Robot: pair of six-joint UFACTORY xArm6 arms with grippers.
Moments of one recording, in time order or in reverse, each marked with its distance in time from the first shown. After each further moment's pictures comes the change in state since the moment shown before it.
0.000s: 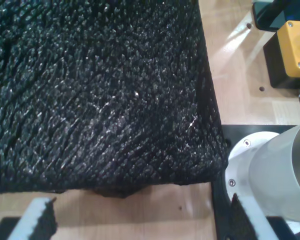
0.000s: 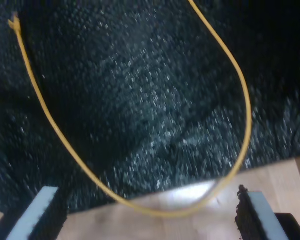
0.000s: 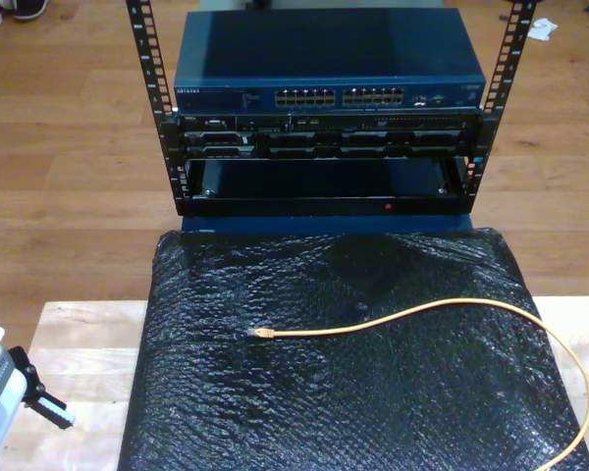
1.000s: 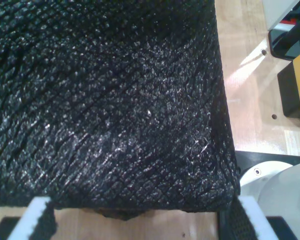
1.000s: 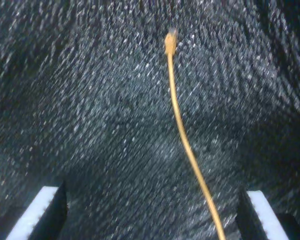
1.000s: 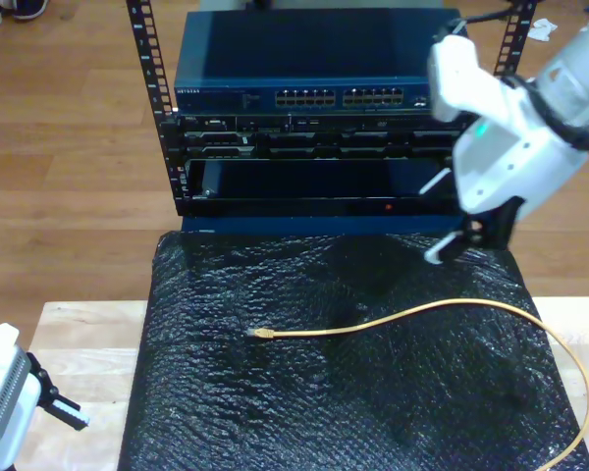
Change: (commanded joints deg) left arm -0.1 0.1 2.9 -3.3 -2.7 -2.5; right arm 40.5 2.0 3.4 -0.4 -27.2 23.8
